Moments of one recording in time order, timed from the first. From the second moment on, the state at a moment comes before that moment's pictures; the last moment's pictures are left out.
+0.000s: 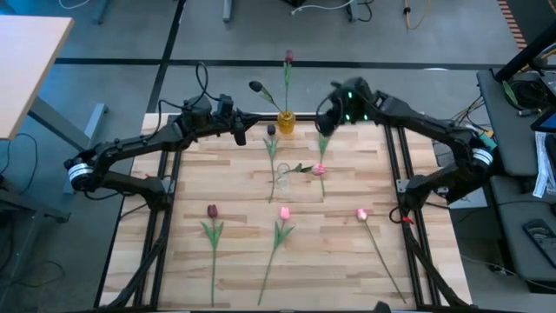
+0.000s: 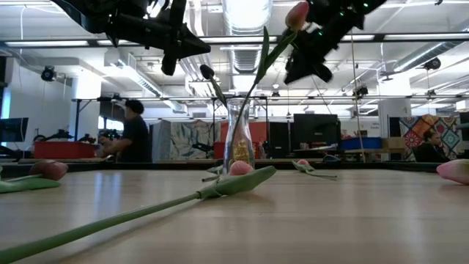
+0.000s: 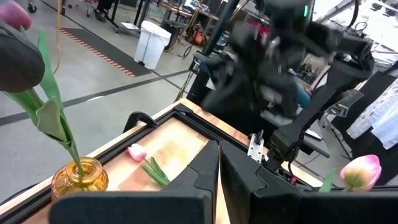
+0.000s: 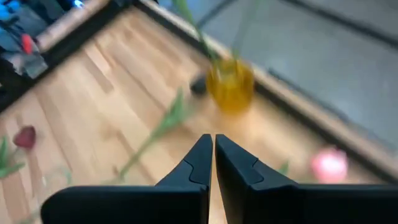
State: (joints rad) left arm 0.56 1.22 0.84 0.29 0.25 -0.40; right arm -0.64 1.40 1.18 -0.50 -0.15 0.26
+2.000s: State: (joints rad) left arm 0.55 1.22 0.77 0.31 0.25 -0.45; right arm -0.65 1.89 1.19 -0.63 0.01 0.65
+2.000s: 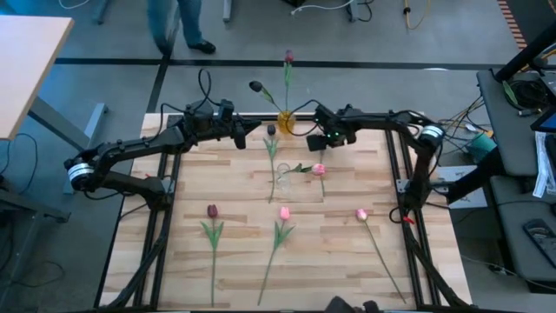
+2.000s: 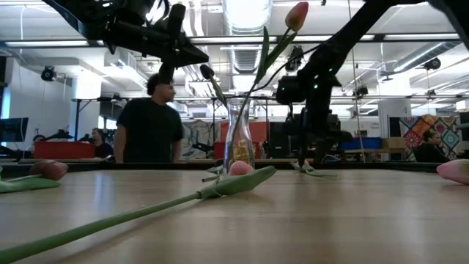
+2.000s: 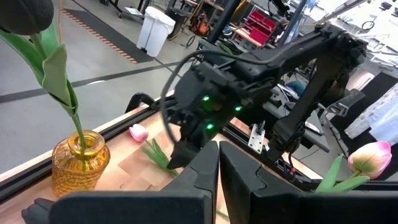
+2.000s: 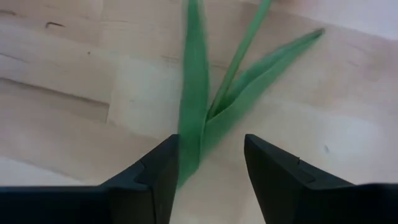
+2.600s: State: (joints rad) left arm 0.55 1.22 0.77 0.31 0.25 -0.46; right arm -0.65 1.80 1.23 -0.63 0.02 0.54
